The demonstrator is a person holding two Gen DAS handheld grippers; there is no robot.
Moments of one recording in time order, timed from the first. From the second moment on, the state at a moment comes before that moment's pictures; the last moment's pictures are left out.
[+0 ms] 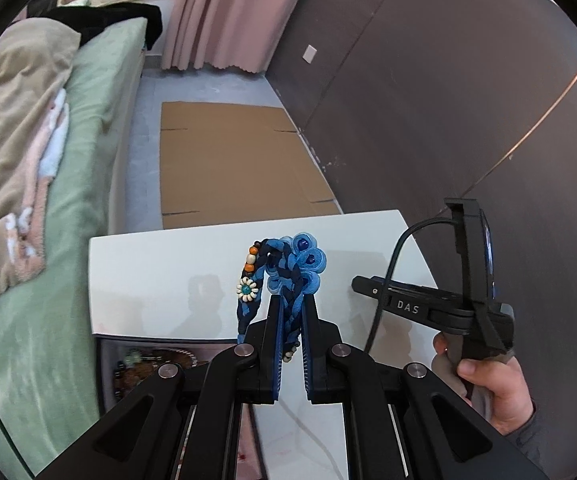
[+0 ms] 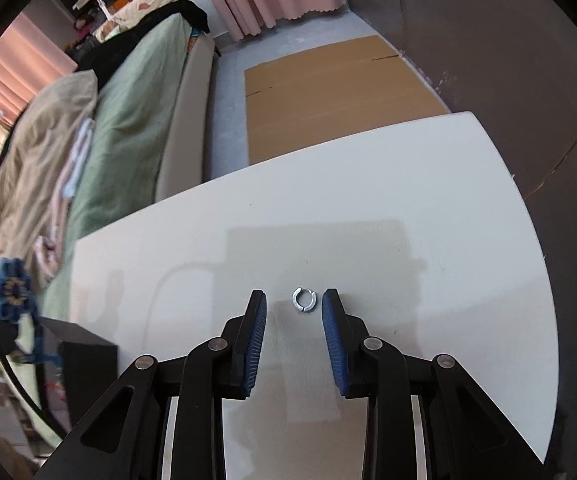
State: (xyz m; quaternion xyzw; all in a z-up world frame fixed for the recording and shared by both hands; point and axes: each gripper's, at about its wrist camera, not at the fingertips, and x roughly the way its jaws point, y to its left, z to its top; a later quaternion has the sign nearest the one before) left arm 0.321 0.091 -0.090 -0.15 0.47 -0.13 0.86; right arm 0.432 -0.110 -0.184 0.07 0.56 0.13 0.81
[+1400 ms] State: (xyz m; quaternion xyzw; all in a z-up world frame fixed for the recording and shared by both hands) left arm 0.273 0.170 -0.079 -0.18 0.48 -0.07 0.86; right arm 0.326 -0.025 -0.093 0.06 0.48 0.32 0.81
